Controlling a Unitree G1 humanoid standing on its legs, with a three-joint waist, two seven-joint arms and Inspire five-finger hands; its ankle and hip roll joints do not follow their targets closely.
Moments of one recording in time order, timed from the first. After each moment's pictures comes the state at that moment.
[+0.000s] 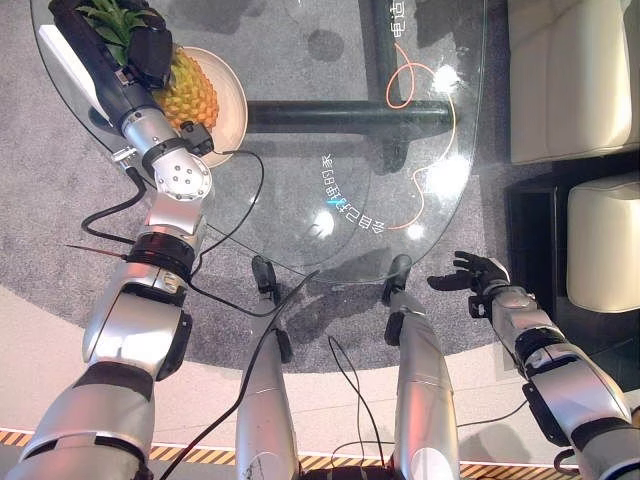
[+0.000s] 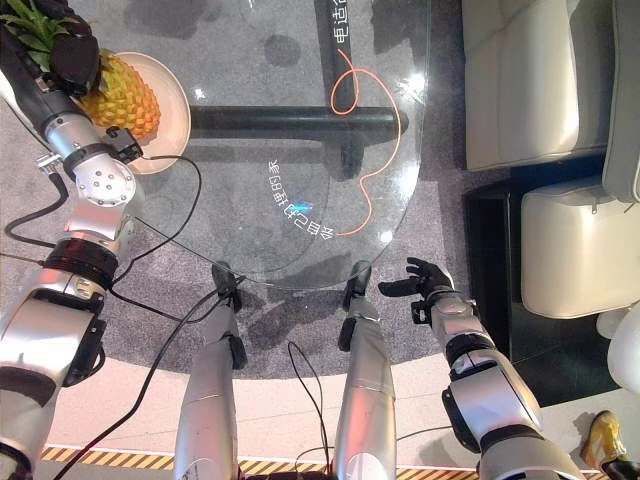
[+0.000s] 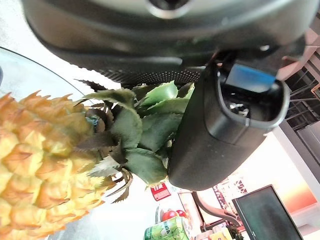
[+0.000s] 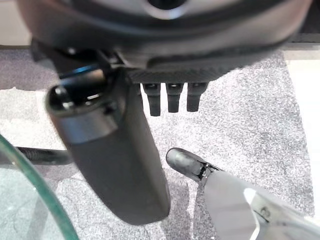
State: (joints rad) left arm -1.15 0.54 -0.30 0.94 -0.30 -0.52 0.84; right arm -0.77 -0.50 0.36 1.24 0.44 0.03 0.00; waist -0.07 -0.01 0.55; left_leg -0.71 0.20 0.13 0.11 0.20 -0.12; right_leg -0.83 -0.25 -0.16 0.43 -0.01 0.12
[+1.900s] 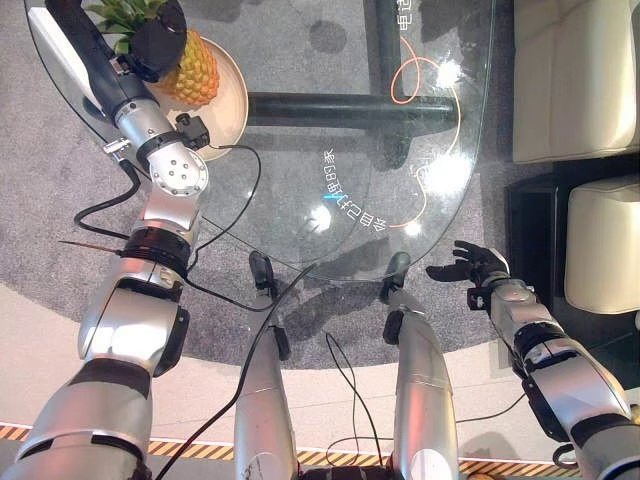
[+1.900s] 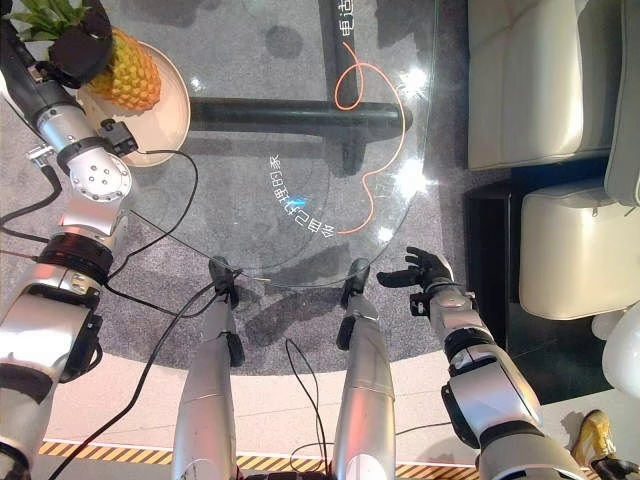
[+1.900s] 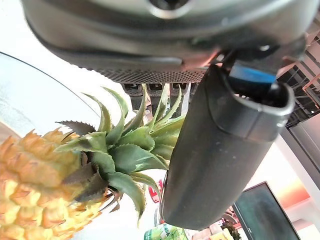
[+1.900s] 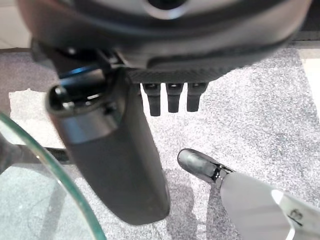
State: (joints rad) left arm -1.17 0.55 -0.30 0.96 -0.25 -0.55 0.84; right arm -0.80 -0.50 0.36 1.23 0.47 0.01 -0.02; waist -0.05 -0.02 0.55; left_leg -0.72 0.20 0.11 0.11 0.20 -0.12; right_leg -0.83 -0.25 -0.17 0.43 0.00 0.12
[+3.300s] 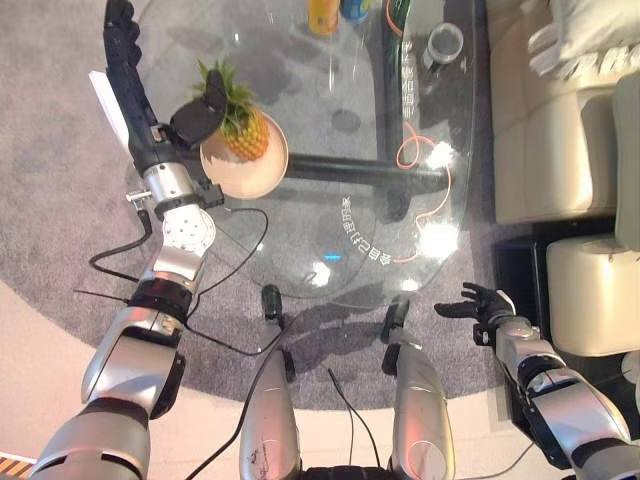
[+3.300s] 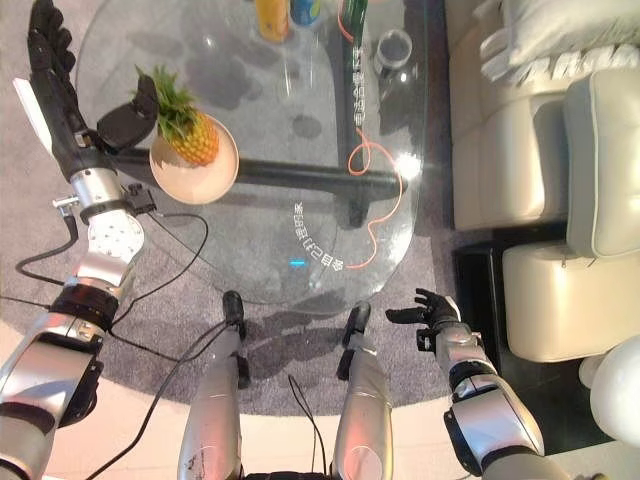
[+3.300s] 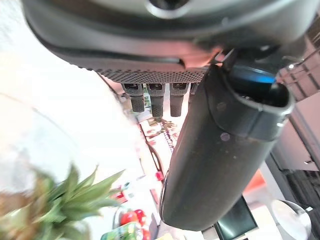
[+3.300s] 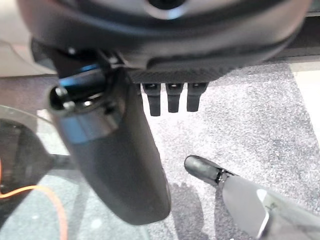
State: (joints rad) left arm -0.85 0.56 -0.28 0.75 -0.15 -0.61 0.69; right arm -0.61 -0.48 0.27 1.27 0.47 0.01 -0.02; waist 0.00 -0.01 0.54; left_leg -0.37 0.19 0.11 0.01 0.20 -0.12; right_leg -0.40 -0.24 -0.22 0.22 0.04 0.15
